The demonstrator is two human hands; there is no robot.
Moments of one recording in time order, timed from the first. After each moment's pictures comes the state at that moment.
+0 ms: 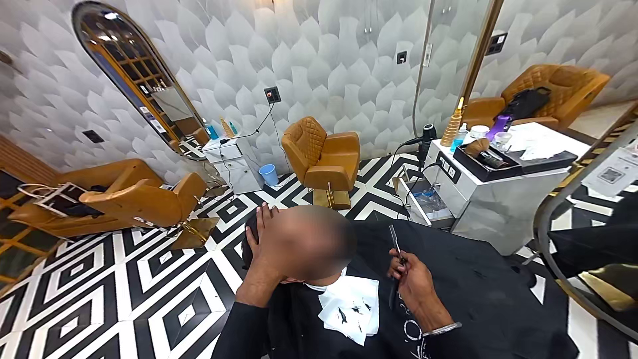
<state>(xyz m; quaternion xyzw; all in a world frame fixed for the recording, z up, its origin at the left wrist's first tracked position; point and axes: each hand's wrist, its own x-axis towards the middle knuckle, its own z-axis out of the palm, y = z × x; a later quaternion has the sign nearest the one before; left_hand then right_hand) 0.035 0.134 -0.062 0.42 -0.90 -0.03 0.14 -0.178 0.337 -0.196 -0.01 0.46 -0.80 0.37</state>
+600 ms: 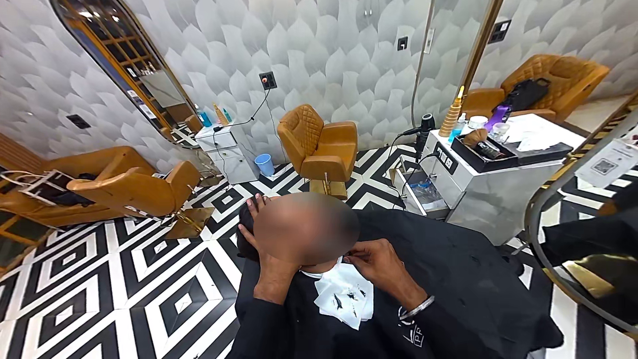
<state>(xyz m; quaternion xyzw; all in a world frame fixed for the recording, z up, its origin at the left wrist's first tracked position) 0.021 0.160 -0.090 0.45 -0.85 0.04 0.26 -0.153 0.319 -0.167 -0.56 0.68 -0.46 0.14</state>
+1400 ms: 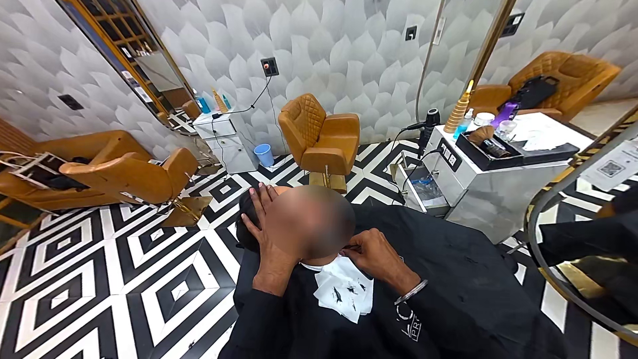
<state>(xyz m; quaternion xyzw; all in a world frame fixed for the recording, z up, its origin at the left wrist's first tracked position) 0.021 0.159 -0.085 0.45 -0.86 0.01 0.24 -0.156 0.299 -0.161 -0.62 0.69 -0.36 0.09</state>
